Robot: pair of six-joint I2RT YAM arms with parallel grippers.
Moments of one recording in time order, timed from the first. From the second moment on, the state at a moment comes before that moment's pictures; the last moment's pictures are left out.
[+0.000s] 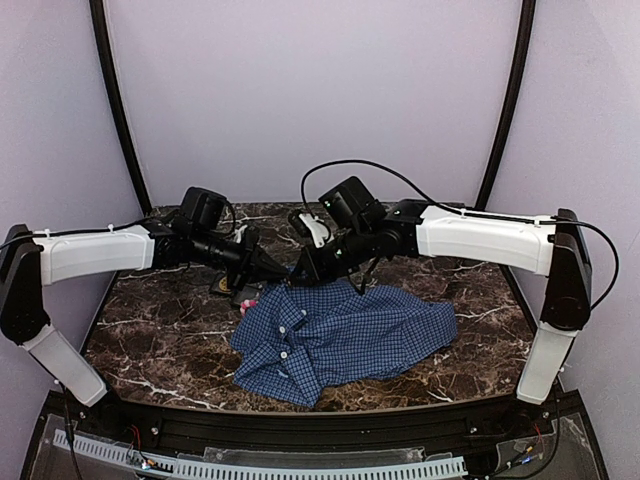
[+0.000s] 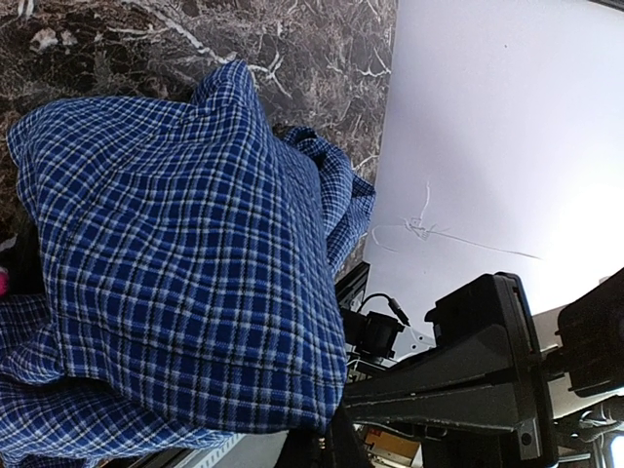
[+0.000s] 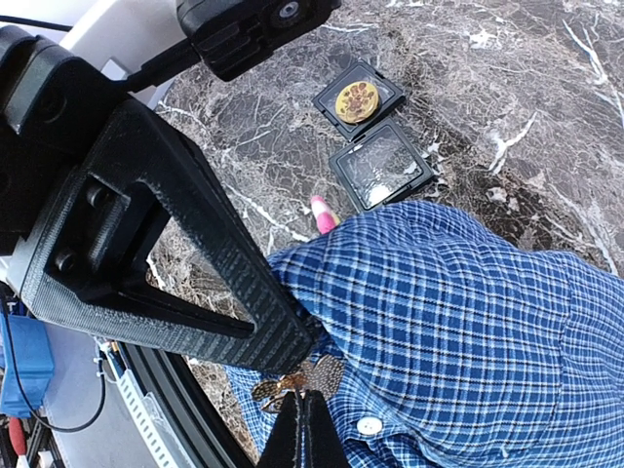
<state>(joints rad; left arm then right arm) -0.62 1.55 1.07 -0.16 0.71 -1.16 0.95 1.82 1.53 -0.46 -0.28 0.41</state>
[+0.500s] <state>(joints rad) -0.62 1.55 1.05 -0.03 0.74 -1.22 0.96 1.83 1.49 -0.35 -0.34 0.45</state>
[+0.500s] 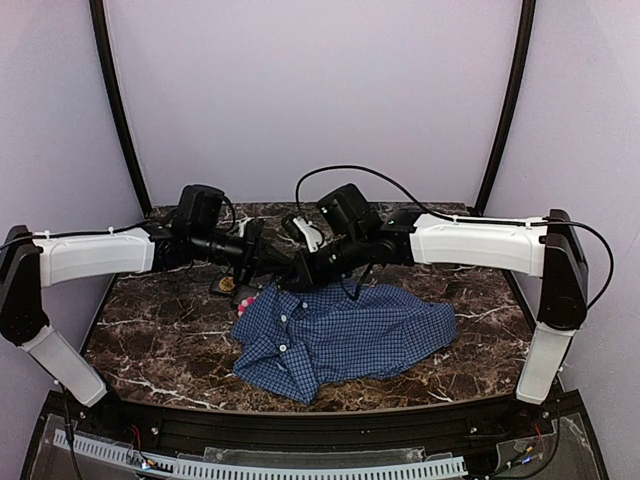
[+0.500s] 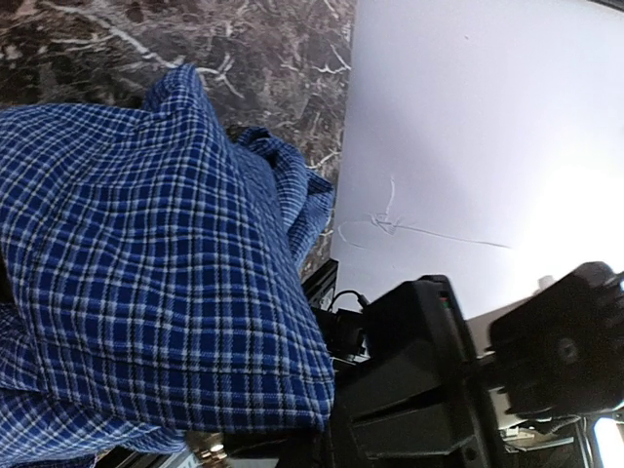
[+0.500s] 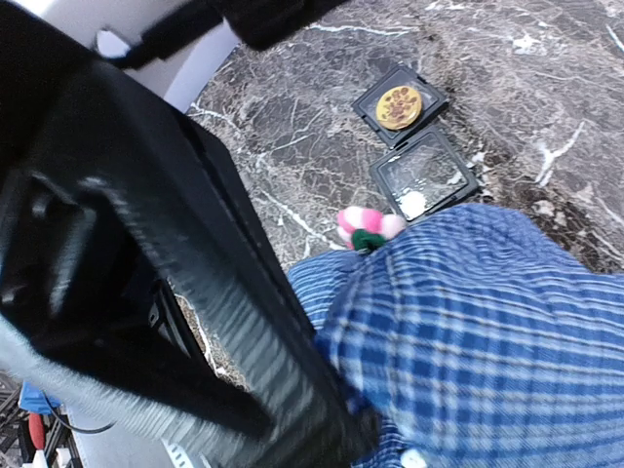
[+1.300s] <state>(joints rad) -0.61 1.48 1.13 -0.29 0.67 -0.98 0.93 1.76 1.41 -0.31 -0.37 0.48</state>
